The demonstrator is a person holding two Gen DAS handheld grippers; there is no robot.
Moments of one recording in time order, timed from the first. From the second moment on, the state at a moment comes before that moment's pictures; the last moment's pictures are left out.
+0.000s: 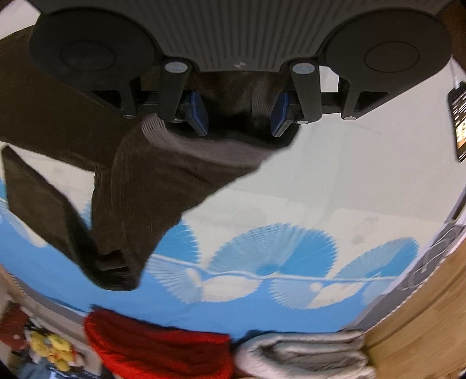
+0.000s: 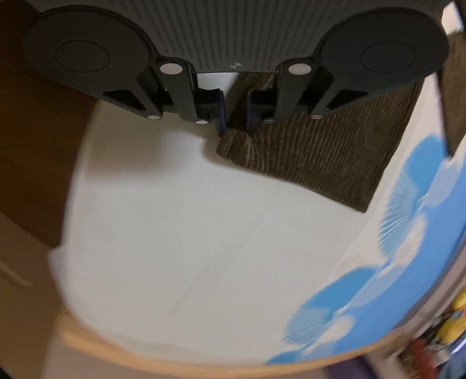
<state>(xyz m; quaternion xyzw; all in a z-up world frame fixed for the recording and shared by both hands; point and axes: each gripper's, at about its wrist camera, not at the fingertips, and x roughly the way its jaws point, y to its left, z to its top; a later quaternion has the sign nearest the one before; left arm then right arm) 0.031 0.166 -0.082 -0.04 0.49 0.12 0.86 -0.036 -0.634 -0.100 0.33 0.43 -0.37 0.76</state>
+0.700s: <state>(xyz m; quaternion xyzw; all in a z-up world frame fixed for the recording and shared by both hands) 0.092 0.106 -0.100 0.22 0.41 0.10 0.88 0.018 -0.543 -0.034 0.22 0.35 -0.20 0.89</state>
